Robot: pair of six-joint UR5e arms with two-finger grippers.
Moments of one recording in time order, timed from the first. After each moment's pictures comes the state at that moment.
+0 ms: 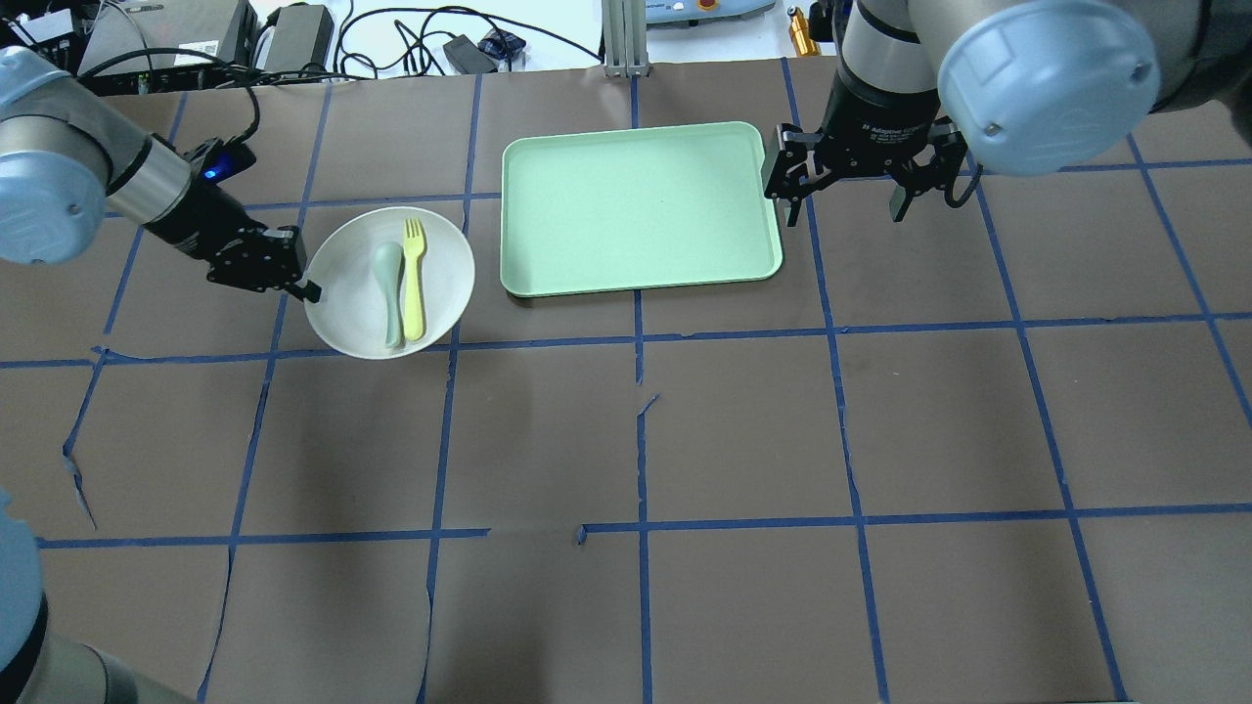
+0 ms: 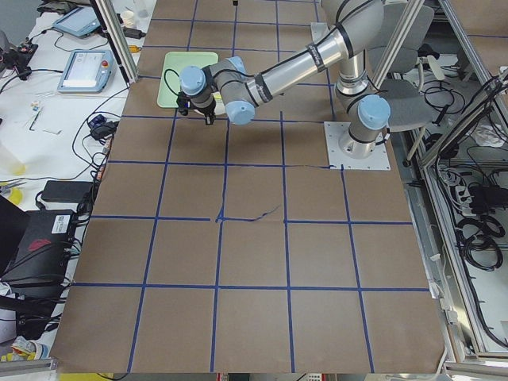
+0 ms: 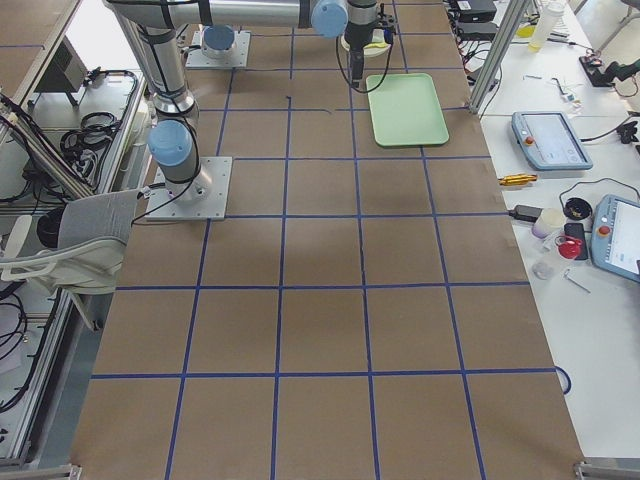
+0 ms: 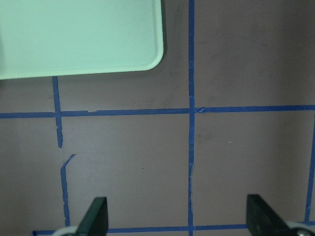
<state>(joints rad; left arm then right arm) -1.33 -2.01 -1.57 -1.29 1.18 0.20 1.67 -1.44 1.53 -1.65 -1.59 0.11</state>
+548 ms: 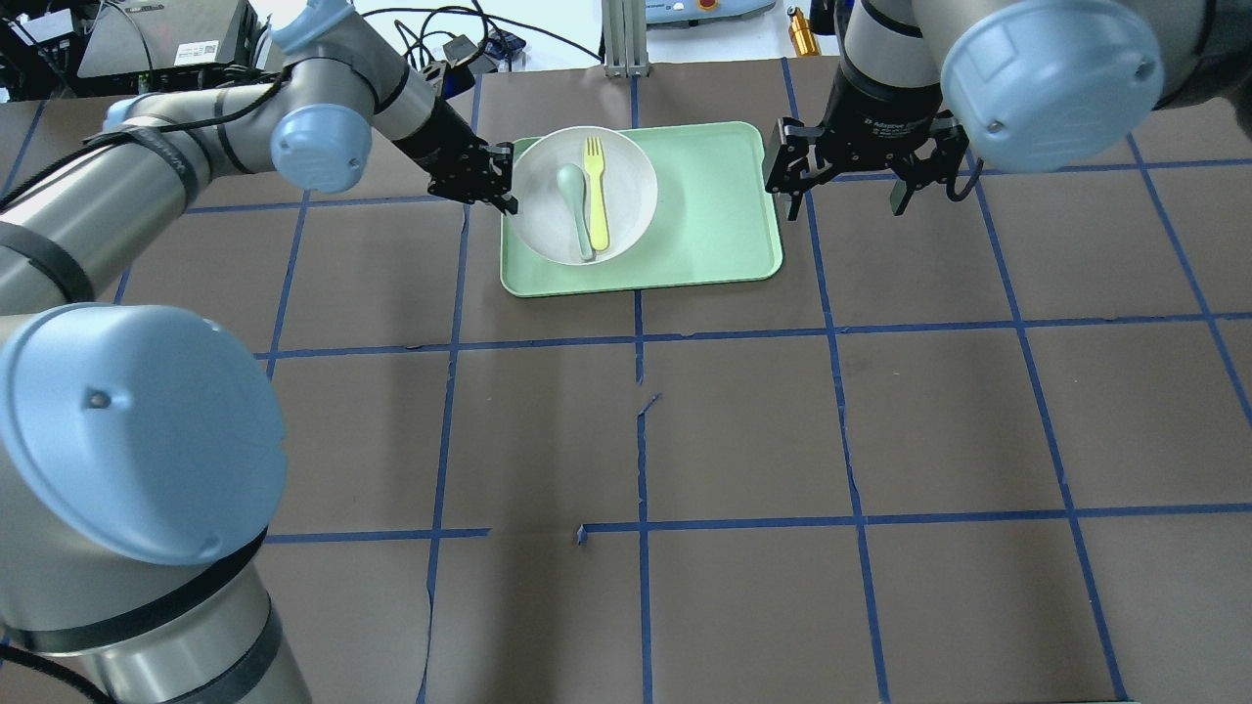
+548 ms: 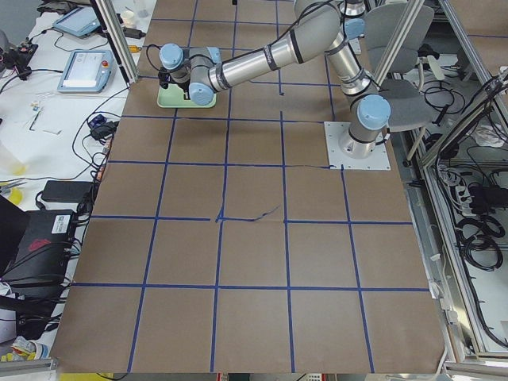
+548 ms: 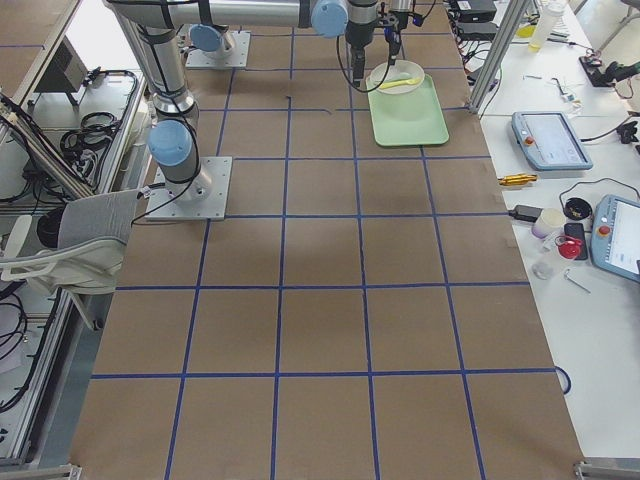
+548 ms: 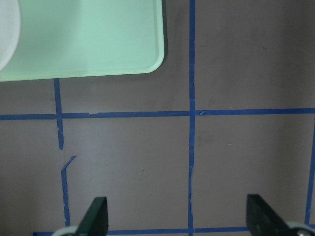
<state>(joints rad) -1.55 -2.26 -1.34 -1.14 1.15 0.06 1.67 -1.44 1.53 -1.66 -1.59 0.11</state>
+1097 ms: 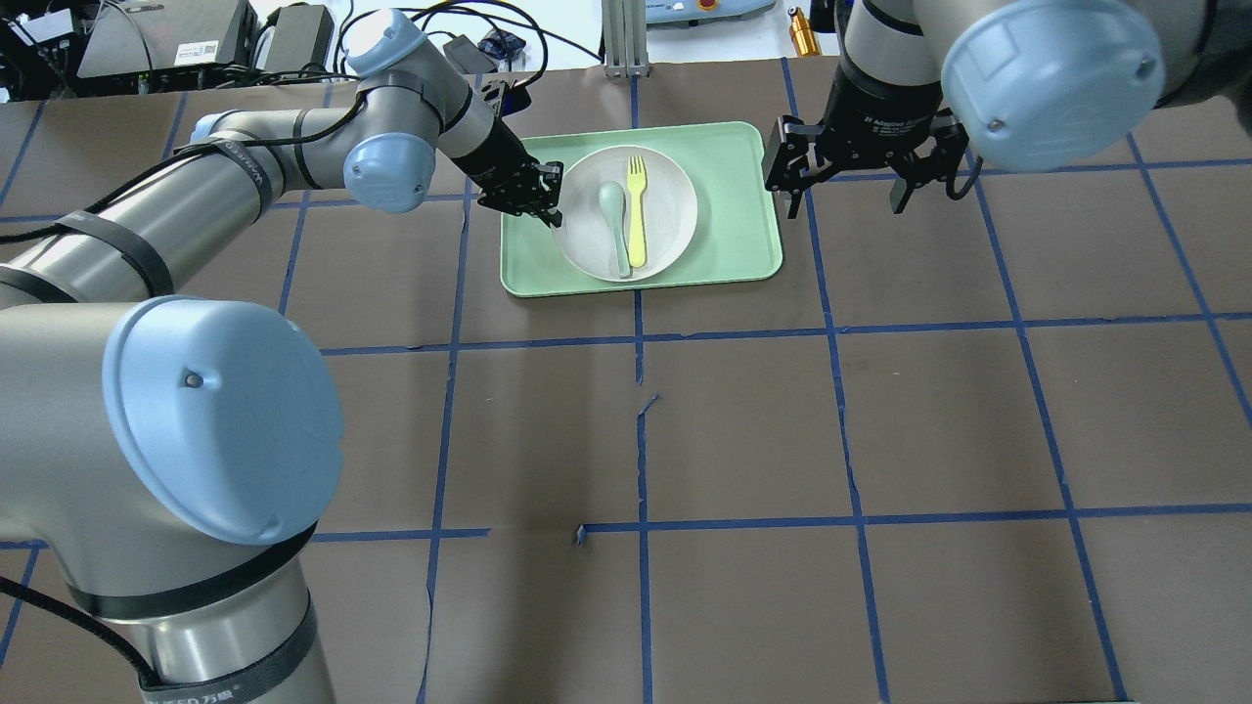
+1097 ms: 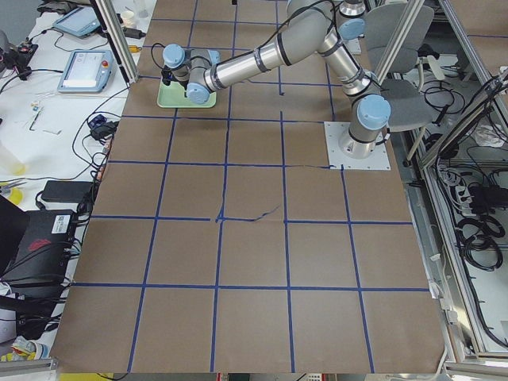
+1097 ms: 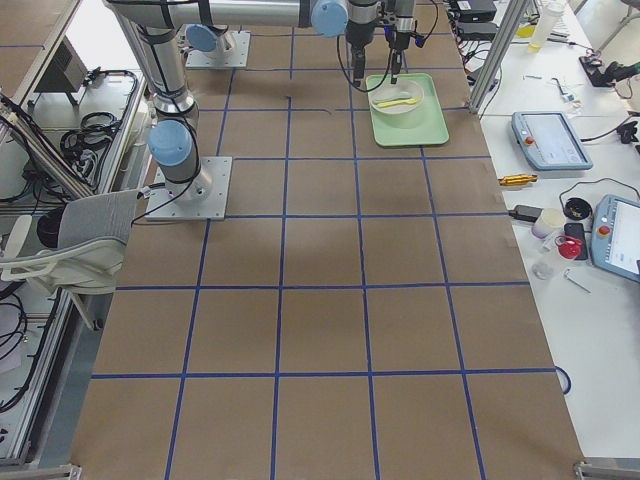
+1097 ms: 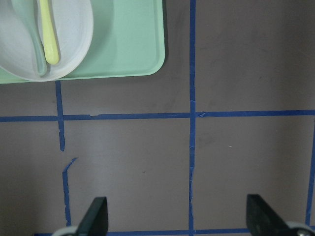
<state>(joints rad) -1.61 -2.32 -1.33 -1.08 1.15 0.06 1.67 -1.44 1.52 -1.66 -1.58 0.11</state>
